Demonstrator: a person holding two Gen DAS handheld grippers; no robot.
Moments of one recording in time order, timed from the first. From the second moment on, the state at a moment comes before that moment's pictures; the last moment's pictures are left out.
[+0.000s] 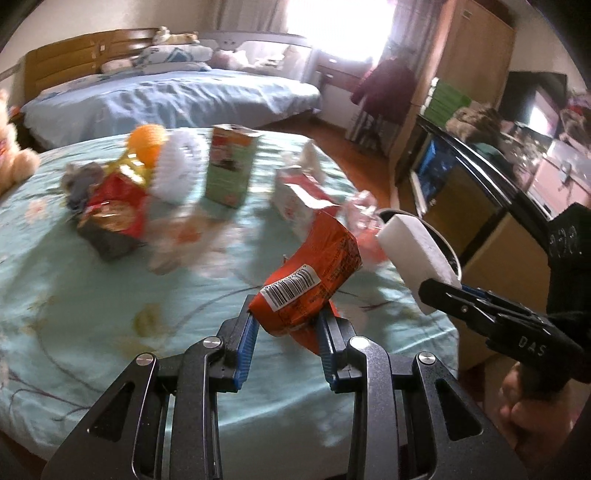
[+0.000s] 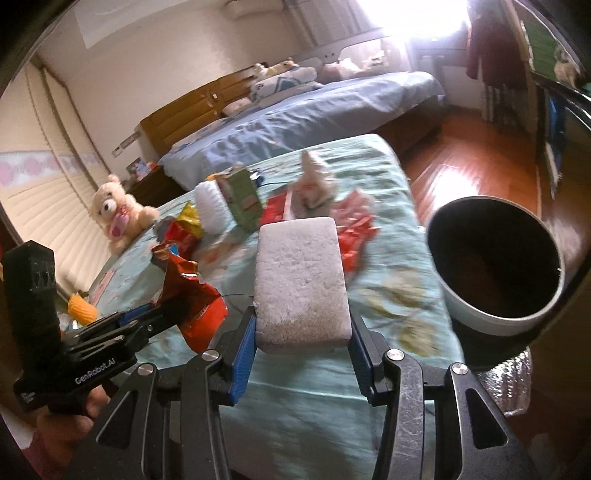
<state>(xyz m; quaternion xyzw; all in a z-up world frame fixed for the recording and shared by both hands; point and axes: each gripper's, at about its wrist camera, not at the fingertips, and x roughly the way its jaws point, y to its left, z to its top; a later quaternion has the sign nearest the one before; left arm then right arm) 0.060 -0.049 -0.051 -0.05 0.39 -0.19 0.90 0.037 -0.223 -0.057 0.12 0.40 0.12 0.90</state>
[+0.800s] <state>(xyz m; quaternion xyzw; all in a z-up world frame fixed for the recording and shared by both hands) 0.078 -0.172 -0.044 0.01 0.40 -0.28 0.87 0.027 -0.334 -0.062 0.16 0.39 0.02 0.91</state>
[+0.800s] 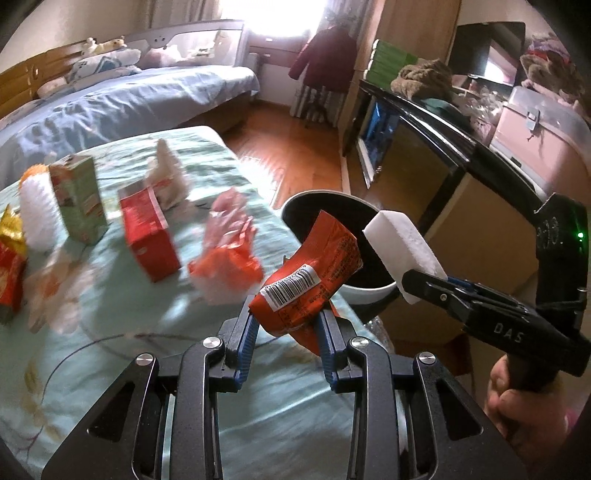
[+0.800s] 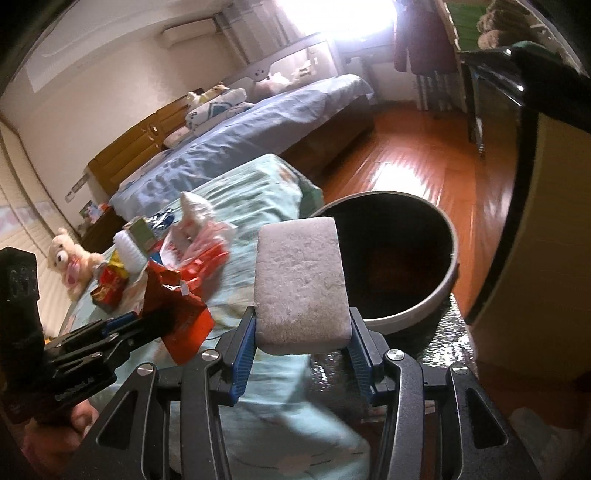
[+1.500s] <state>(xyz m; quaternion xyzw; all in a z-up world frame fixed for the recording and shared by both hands) 0.114 -0.240 -0.046 0.04 0.41 -0.29 0.86 0.063 -0.388 -0.073 0.17 0.40 -0.02 0.90</state>
